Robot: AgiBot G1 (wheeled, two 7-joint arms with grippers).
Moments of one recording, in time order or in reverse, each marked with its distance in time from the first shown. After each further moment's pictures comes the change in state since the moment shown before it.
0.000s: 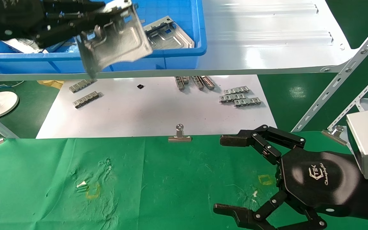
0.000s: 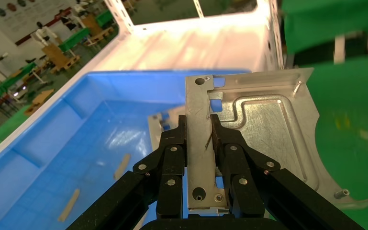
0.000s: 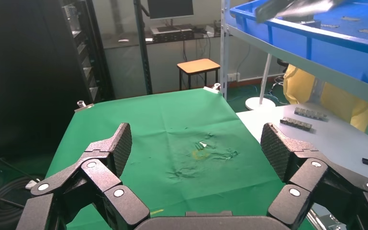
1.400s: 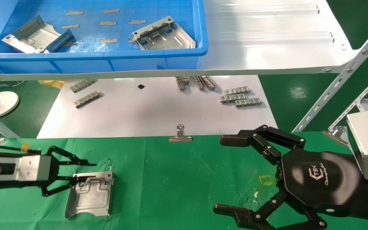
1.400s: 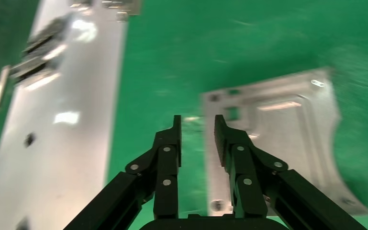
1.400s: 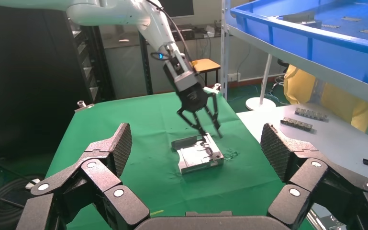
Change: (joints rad) left arm 0.359 -0.078 0.382 0.137 -0.099 -0.029 0.630; right arm 0.000 0.000 -0.001 0.000 0.001 0.000 0.000
